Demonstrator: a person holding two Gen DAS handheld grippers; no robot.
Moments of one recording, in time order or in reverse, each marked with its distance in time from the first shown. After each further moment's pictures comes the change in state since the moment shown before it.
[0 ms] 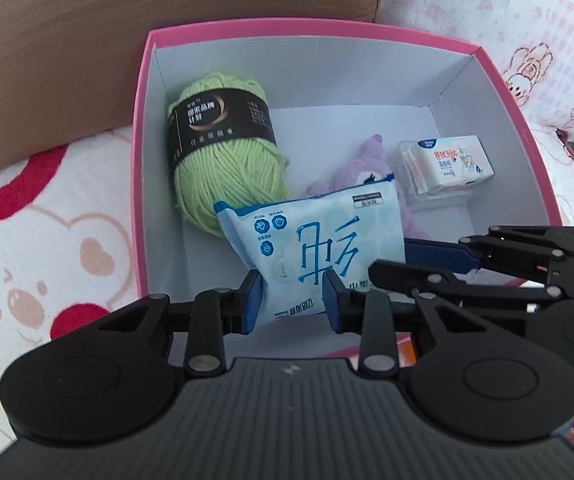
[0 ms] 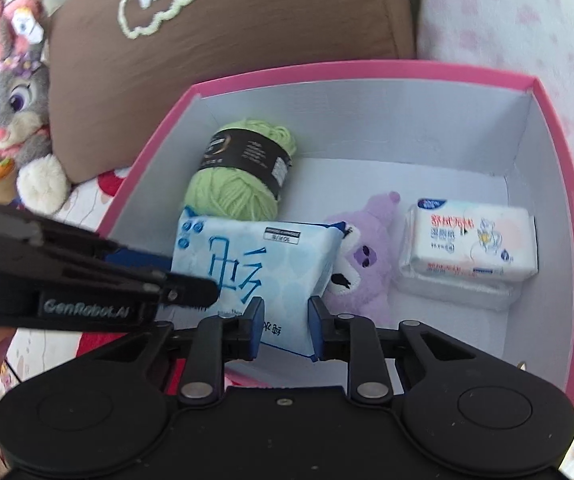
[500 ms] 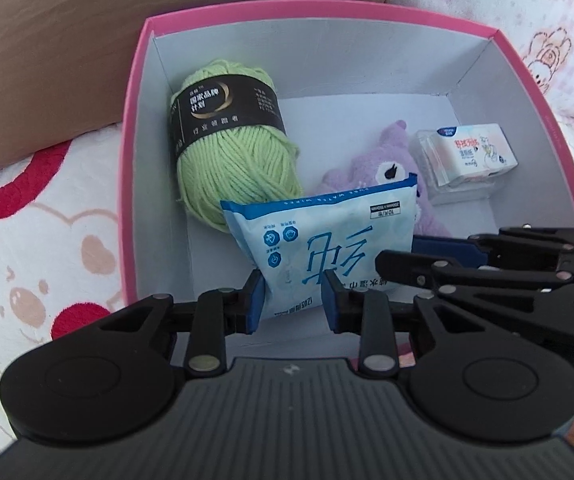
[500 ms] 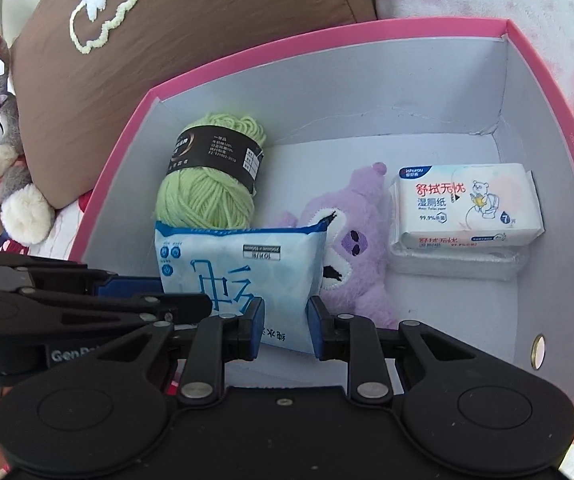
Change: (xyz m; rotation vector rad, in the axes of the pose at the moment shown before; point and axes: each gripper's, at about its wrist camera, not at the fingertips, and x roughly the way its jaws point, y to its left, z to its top) left arm 0.018 -0.007 -0.005 0.005 0.003 0.065; right arm 0.014 -0.008 -0.002 0.096 0.009 -0.006
